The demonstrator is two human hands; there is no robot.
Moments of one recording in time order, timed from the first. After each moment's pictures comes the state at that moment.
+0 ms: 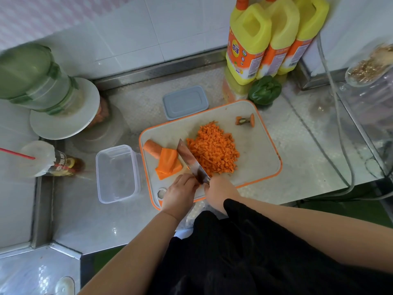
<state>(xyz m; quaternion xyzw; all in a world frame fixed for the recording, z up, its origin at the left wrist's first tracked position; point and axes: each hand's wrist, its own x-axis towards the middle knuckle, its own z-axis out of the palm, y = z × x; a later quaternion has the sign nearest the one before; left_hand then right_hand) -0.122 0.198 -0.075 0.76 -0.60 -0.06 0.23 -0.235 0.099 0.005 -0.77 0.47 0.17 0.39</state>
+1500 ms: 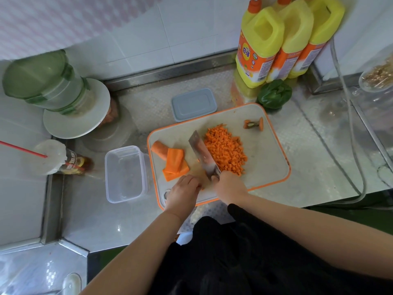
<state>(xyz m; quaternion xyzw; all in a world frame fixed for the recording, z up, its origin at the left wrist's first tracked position) -0.115 0.196 -0.061 0.80 -0.56 -0.11 0.19 -0.229 0.083 -0.007 -0.74 0.51 0.13 0.42</state>
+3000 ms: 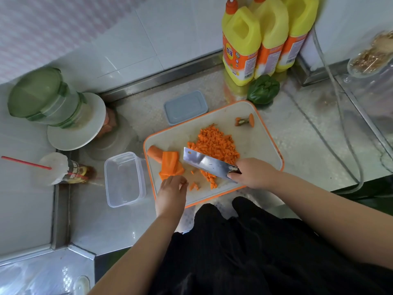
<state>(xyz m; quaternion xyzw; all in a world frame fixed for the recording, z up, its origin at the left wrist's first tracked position) -0.121 0.200 -0.029 0.89 -0.37 -0.19 0.20 -0.293 0.007 0.009 -0.85 0.34 0.20 0.34</state>
